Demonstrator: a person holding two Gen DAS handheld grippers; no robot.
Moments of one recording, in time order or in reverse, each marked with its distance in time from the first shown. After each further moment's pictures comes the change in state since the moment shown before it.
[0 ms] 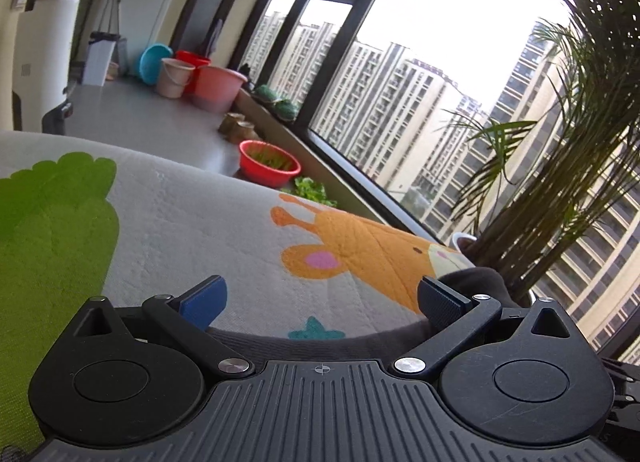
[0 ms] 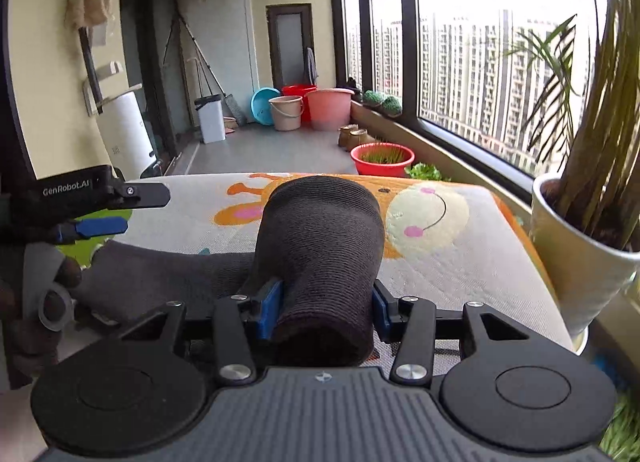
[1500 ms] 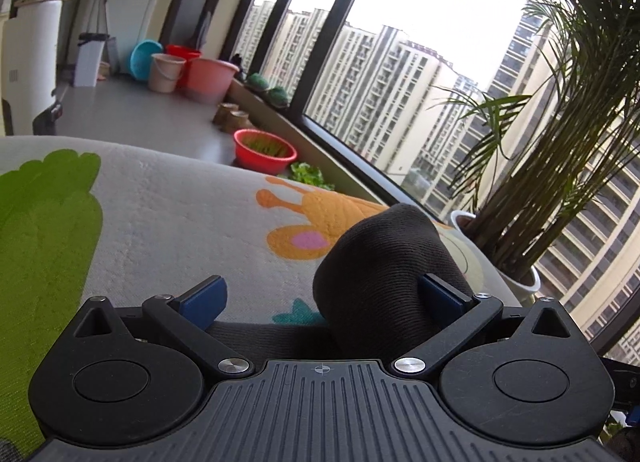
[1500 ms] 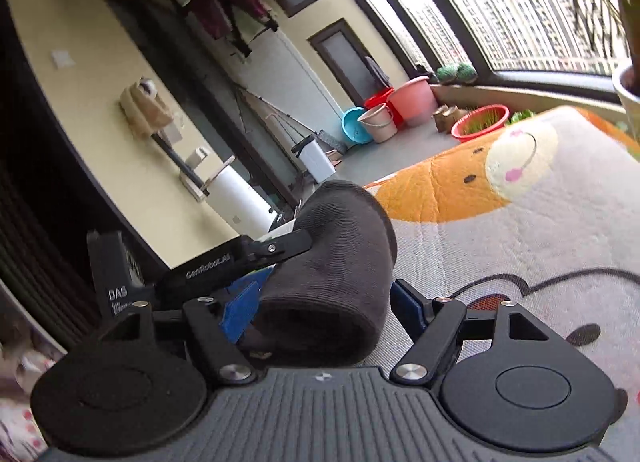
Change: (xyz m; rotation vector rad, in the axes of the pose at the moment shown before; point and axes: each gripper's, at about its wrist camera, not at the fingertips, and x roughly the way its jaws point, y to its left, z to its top) left arm 0.009 -0.005 -0.010 0.029 0.041 0.032; right arm -0.003 -0.058 -0.031 0.508 -0.033 0.492
